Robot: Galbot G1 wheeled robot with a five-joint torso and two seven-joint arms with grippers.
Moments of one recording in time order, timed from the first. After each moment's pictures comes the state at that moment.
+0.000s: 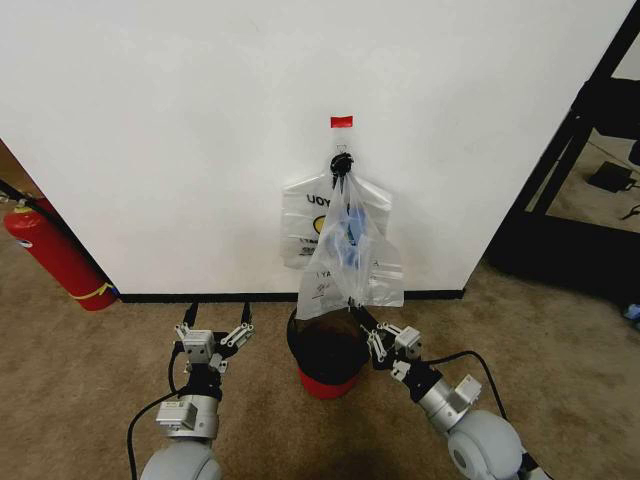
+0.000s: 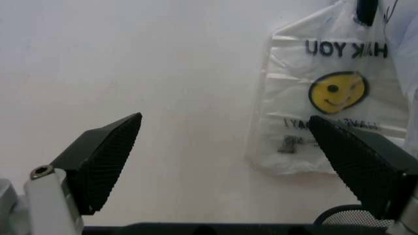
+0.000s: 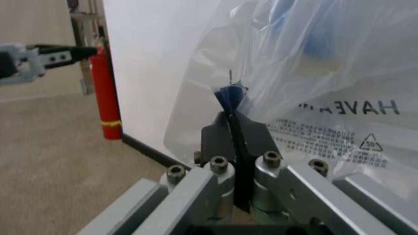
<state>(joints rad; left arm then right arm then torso) 1.58 -1.28 -0.40 -2.08 -0.15 -0.23 -0.23 -1.44 1.10 0.28 1.97 0.30 0.22 -0.30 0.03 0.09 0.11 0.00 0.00</state>
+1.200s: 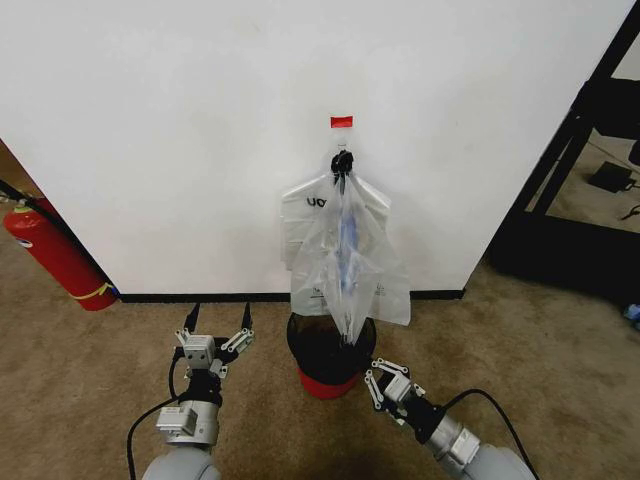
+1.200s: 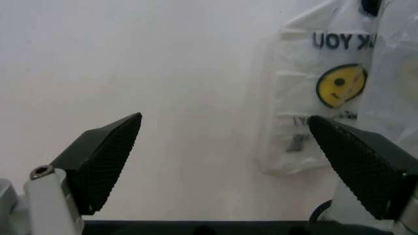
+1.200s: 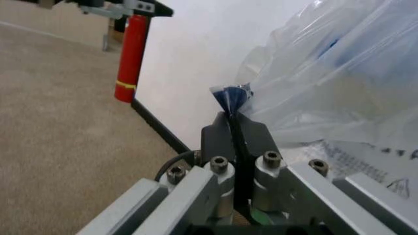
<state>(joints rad) 1.60 -1.28 -0.40 -2.08 -0.15 -0.24 -0.23 -1.56 1.08 0.30 1.98 -0.03 0.42 -0.32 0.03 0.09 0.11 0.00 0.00</state>
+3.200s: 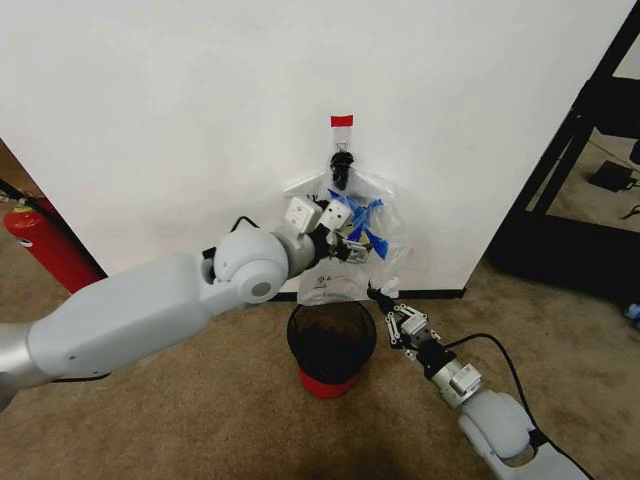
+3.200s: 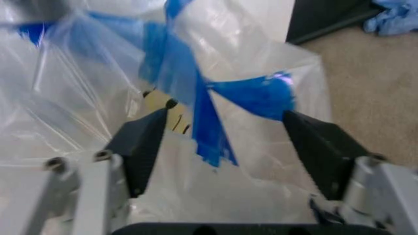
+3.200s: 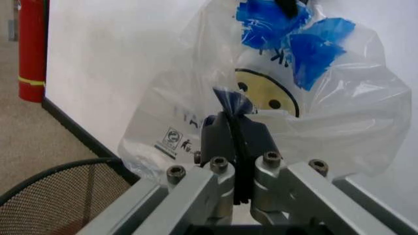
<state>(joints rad) -0.01 -0.88 0.68 -1.93 -1.33 0.61 -0.46 -1.34 1.02 0.29 1.92 0.09 0.24 -0.14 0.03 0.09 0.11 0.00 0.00</state>
